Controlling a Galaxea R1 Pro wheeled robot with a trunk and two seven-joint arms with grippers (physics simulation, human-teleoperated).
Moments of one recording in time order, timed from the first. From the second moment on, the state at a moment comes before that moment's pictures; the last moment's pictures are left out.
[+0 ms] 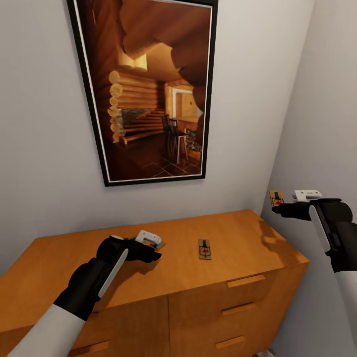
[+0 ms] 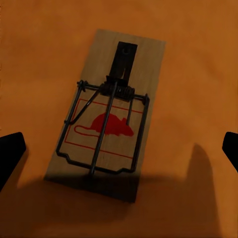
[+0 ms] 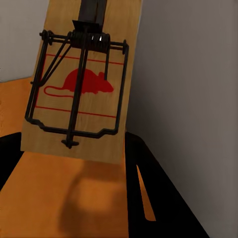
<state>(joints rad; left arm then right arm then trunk) -0.63 0.07 -0.35 -1.27 0.09 1.00 -0.23 -0.83 -0.38 -0.06 -1.26 -0.08 1.04 0.14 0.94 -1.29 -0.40</state>
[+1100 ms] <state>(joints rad) -0.63 0.07 -0.35 -1.27 0.09 1.00 -0.23 -0.83 -0.38 -0.06 -1.26 -0.08 1.04 0.14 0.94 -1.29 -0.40</state>
